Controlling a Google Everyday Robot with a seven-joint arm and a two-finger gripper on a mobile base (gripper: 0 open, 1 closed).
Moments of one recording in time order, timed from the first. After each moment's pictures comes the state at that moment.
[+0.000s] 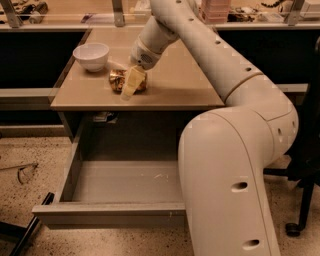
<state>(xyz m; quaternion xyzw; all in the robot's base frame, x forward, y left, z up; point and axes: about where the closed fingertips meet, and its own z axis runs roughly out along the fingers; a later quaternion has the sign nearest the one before) 0.729 0.091 0.832 -0.68 0.67 0.20 0.23</state>
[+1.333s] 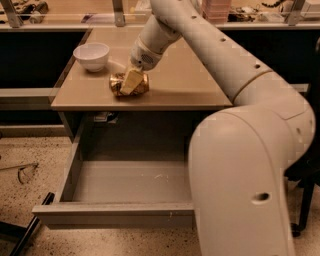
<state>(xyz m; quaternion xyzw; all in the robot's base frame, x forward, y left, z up) 0.713 0.088 0.840 -0.68 0.67 0.19 0.23</state>
